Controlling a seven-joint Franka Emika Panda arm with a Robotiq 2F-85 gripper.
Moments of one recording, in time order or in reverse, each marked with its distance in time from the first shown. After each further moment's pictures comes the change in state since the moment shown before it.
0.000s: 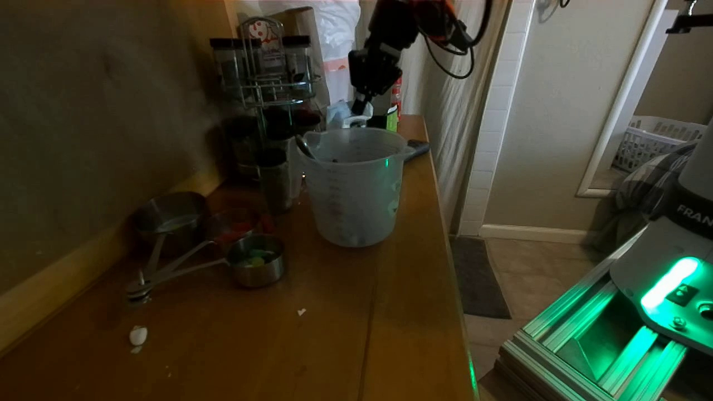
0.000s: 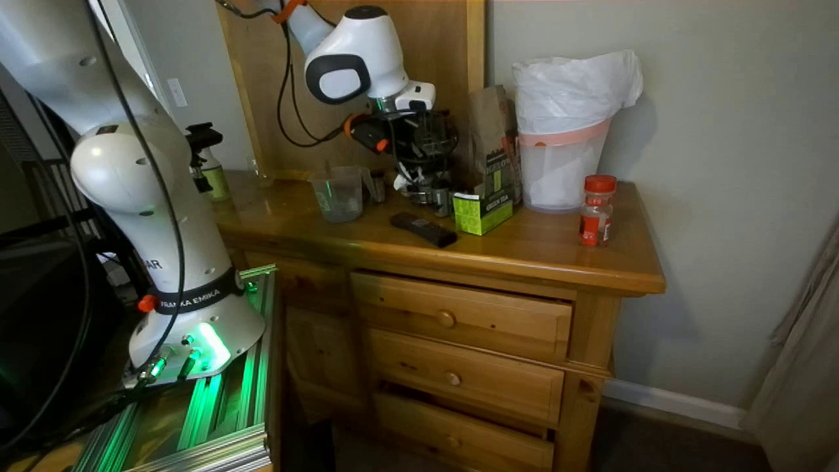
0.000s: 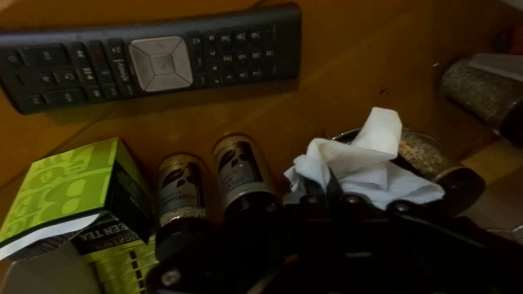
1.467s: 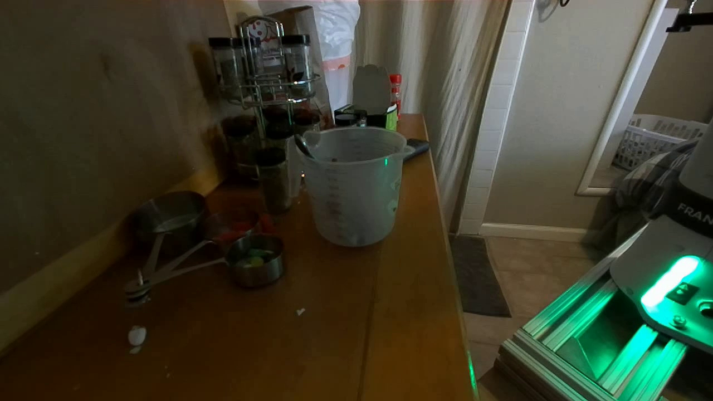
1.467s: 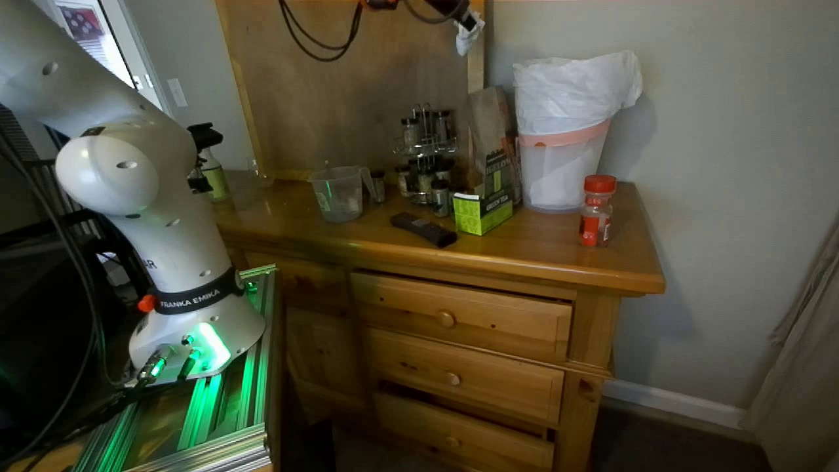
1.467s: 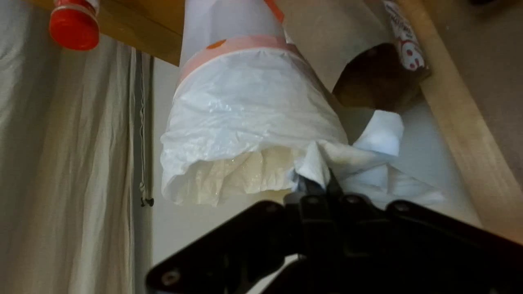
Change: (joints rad) arm -0.144 -0.243 -0.053 0.276 -0.441 0.027 0.482
